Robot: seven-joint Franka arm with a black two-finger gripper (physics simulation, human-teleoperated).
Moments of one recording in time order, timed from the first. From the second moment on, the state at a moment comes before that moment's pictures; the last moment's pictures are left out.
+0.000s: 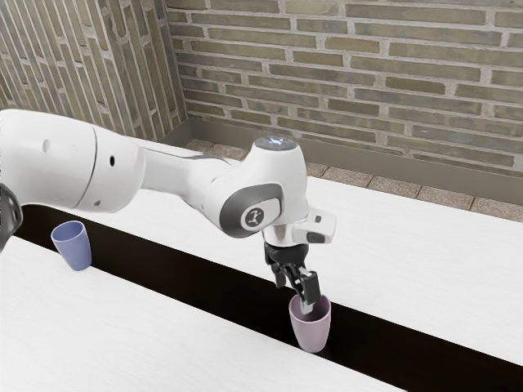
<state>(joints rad) -0.21 0.36 -0.24 -1.89 0.00 2.20 0.08</state>
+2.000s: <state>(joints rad) 0.26 -0.28 -0.09 -2.08 -0.04 1.86 0.06</state>
